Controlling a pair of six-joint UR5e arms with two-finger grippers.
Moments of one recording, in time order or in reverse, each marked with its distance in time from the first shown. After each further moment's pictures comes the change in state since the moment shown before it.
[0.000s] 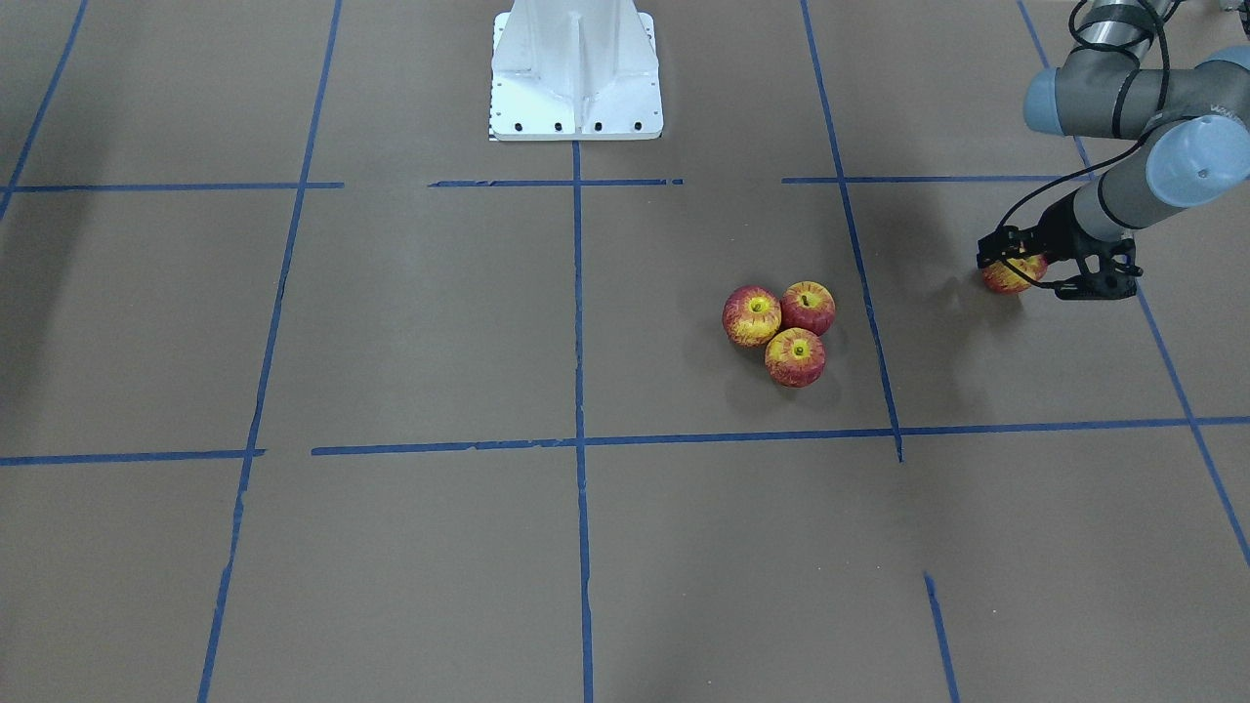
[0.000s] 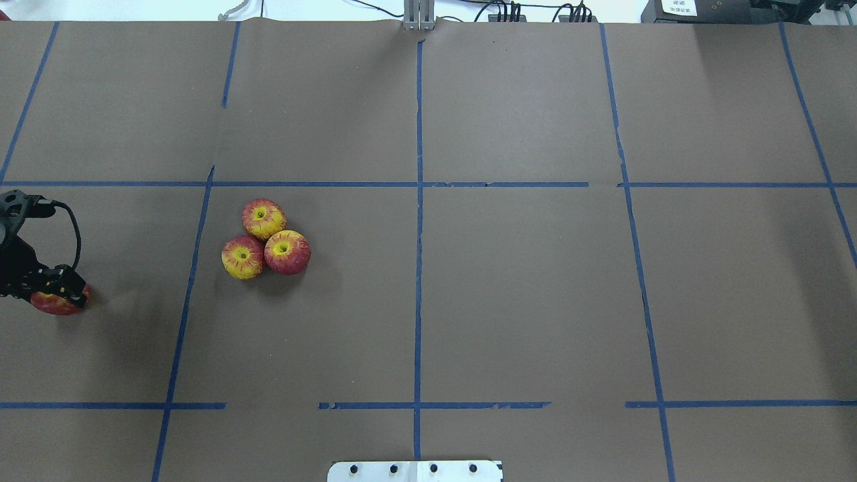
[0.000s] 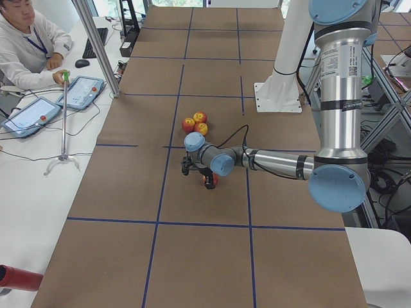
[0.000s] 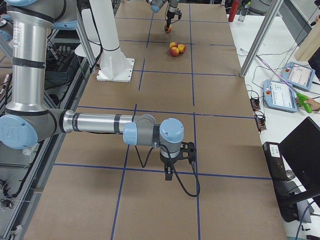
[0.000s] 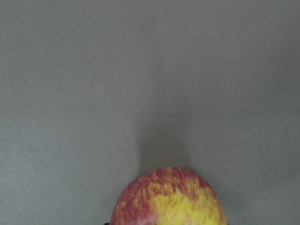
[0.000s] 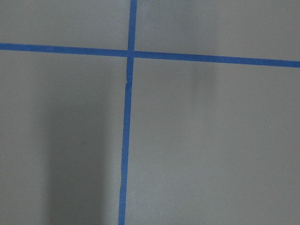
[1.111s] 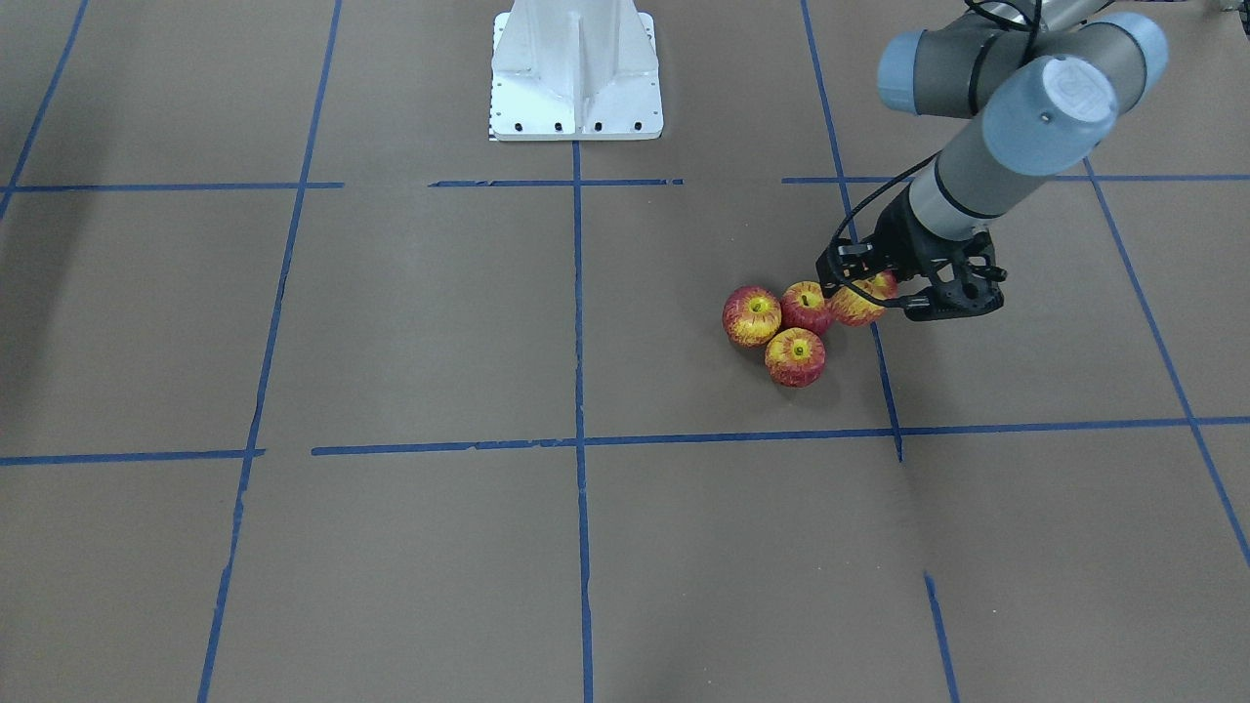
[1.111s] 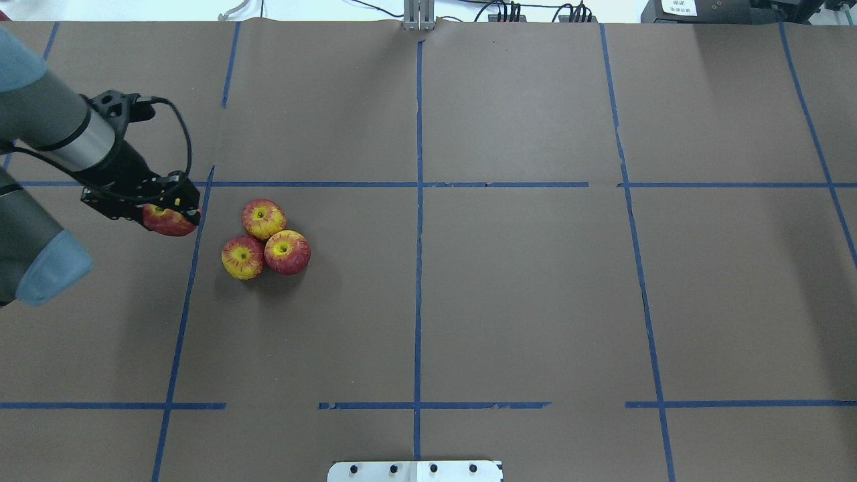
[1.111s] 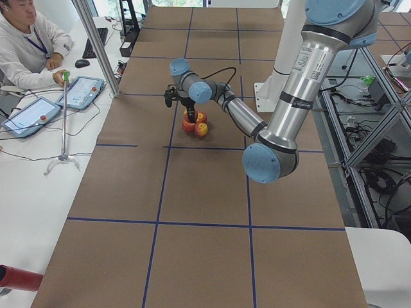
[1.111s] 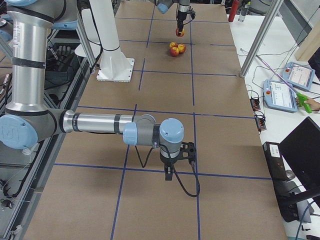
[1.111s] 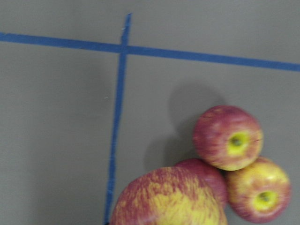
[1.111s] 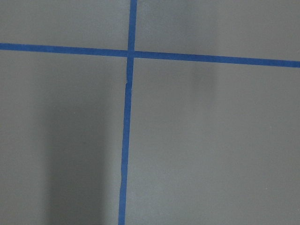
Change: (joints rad) left arm 0.063 -0.494 -0.145 0.386 0.088 -0.340; right arm 0.000 0.000 0.000 0.000 0.000 0.000
